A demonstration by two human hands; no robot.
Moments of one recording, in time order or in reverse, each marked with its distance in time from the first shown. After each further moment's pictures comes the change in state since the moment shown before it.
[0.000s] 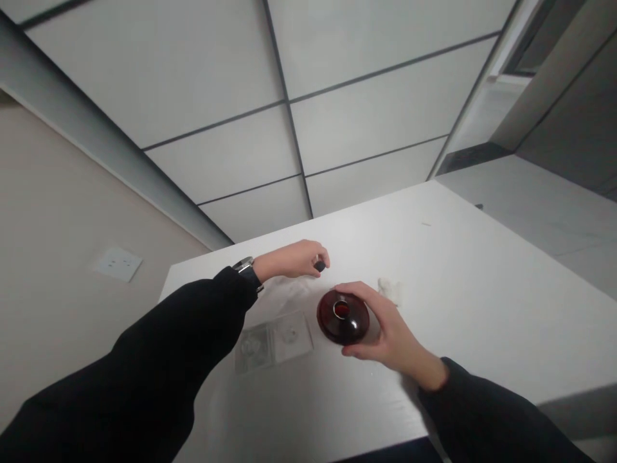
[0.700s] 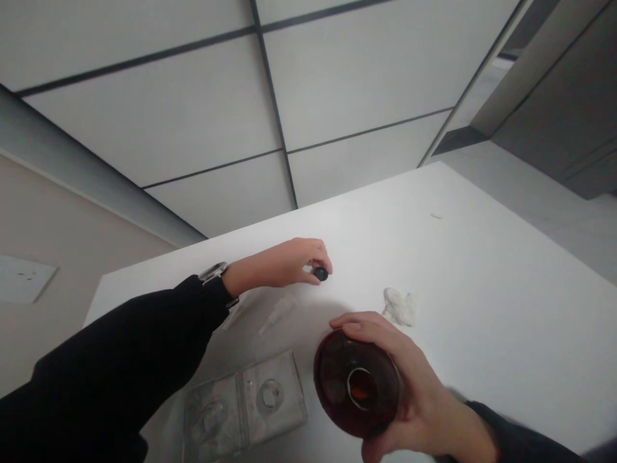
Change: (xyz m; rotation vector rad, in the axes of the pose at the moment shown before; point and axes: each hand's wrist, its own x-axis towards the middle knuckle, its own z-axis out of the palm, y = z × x) left_hand 0.031 -0.041 0.015 -0.145 -0.017 0.334; right_hand -0.004 0.002 0.000 -0.057 -0.004 0.006
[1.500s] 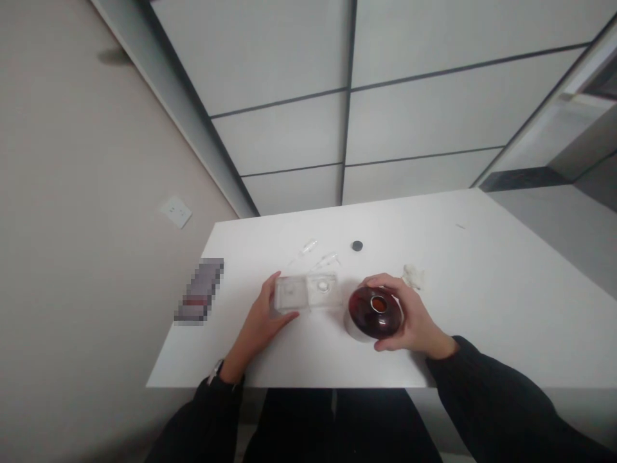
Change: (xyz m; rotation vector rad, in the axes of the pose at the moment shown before) left_hand -0.210 0.109 0.189 -0.384 0.965 -0.713; right_hand -0.018 -0.003 0.004 0.019 -0.117 -0.242
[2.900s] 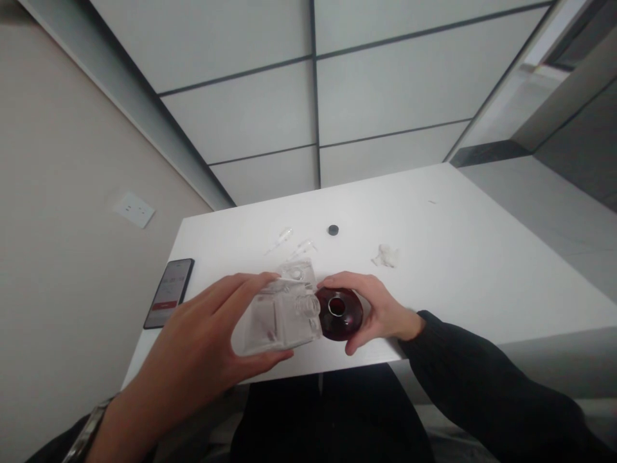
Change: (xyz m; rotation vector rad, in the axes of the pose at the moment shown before) left_hand -0.022 0.151 -0.050 0.755 -0.088 0.612; right_hand 0.007 -0.007 0.007 0.154 -0.151 -0.065
